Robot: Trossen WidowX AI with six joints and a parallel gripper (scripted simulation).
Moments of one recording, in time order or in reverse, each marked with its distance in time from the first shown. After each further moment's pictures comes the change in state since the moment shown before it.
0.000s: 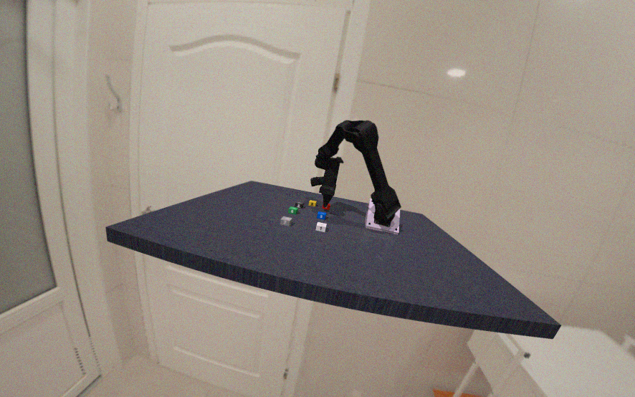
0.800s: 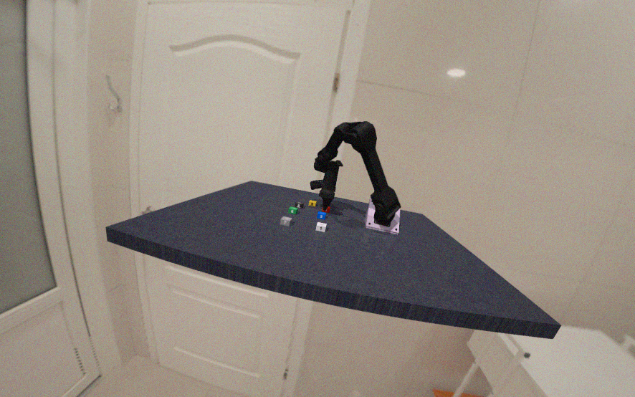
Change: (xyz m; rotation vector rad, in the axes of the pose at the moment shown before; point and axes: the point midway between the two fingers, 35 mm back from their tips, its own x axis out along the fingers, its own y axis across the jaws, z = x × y) arm 0.014 -0.001 -0.001 -0.008 0.009 -0.008
